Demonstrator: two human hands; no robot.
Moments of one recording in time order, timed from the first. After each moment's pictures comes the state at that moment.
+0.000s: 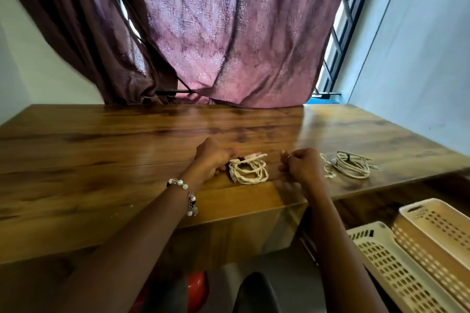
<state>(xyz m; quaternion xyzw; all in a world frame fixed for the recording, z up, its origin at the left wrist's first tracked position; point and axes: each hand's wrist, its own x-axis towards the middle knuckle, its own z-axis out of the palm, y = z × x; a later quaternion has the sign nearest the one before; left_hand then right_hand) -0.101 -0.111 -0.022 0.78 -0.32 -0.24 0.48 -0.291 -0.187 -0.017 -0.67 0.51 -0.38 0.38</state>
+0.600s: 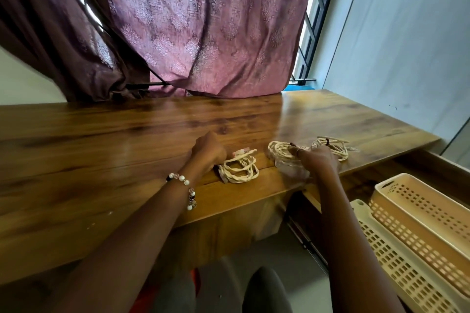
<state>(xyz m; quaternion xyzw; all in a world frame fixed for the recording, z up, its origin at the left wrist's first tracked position) -0.121 -0.130 -0.018 0.82 -0.41 -0.20 0.33 -0.339 -0.212 -0.014 -0.59 0.70 -0.29 0.28</state>
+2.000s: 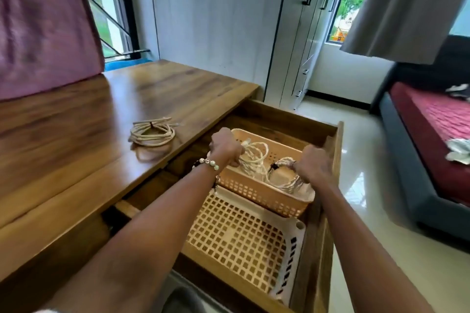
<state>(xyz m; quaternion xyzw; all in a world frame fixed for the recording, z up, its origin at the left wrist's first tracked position) -0.508 -0.279 -0.044 0.64 -0.61 -0.36 0.30 -0.686 -0.209 -0.058 -0.50 0.85 -0.20 0.01</state>
